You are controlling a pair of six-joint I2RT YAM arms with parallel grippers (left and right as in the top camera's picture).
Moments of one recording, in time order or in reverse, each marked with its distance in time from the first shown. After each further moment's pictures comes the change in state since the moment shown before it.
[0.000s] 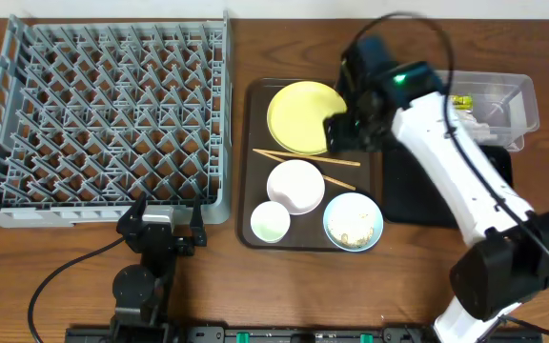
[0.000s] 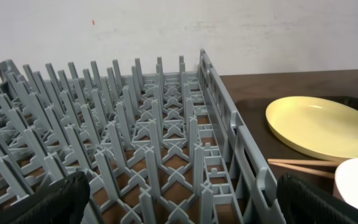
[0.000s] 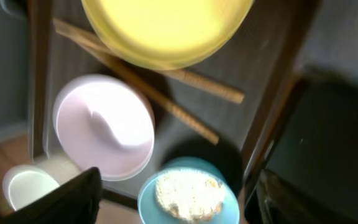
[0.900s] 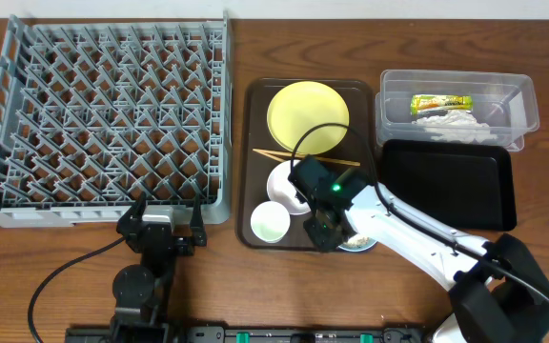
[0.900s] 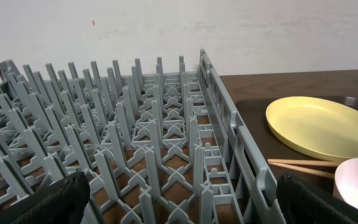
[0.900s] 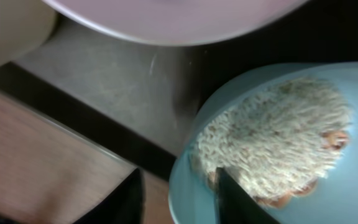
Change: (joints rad) left arm 0.000 0.000 0.000 0.000 0.000 0.000; right arm 0.337 -0.161 -0.634 0.307 0.084 -0.022
